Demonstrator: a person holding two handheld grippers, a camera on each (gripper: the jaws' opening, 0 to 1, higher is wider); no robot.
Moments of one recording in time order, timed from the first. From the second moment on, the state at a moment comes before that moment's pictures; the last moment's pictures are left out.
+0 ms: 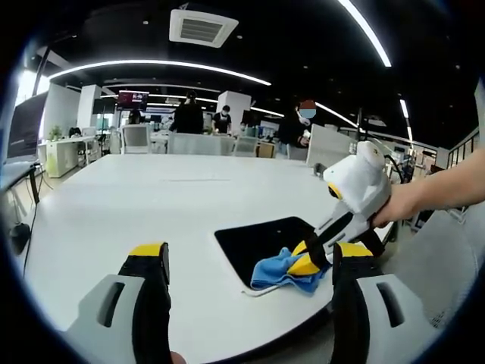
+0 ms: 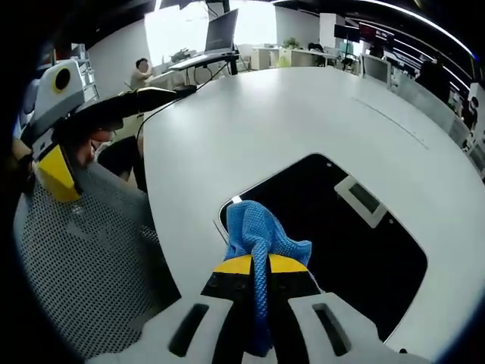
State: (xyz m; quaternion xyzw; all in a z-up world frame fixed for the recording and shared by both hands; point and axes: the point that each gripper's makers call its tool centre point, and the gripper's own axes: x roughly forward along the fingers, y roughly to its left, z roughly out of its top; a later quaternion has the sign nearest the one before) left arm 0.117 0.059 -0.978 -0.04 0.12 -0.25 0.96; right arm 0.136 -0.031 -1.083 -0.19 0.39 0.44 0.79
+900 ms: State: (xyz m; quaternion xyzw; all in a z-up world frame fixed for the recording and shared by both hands) left arm 0.117 0.059 -0.979 -0.04 0.12 -0.24 0.96; right arm 0.136 -0.051 -1.083 -0.19 0.39 0.45 0.78
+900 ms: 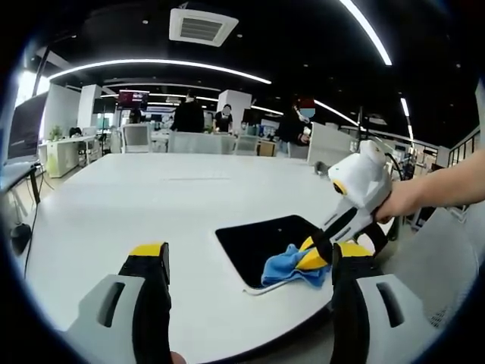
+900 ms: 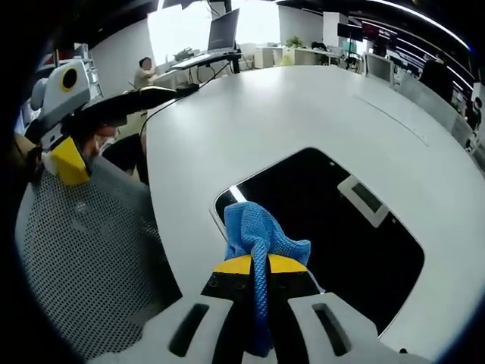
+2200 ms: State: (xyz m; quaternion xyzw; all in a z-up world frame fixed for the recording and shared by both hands) left arm 0.119 0.061 -0.978 -0.04 0.12 -0.24 0.96; right arm 0.131 -0.085 -1.084 -0.18 0.41 0.43 0.78
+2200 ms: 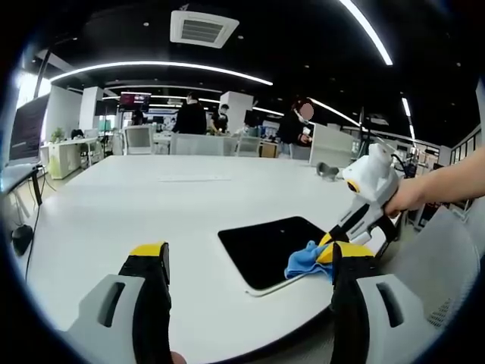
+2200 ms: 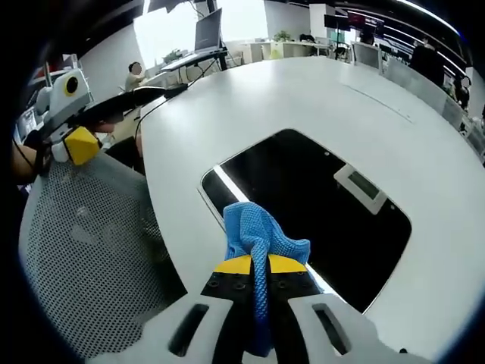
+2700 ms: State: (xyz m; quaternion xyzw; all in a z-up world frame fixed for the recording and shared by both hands) left arm 0.118 0.063 -0.981 -0.03 0.13 -0.23 0.96; right arm 0.132 -0.085 -1.084 -0.19 0.41 0.45 0.77
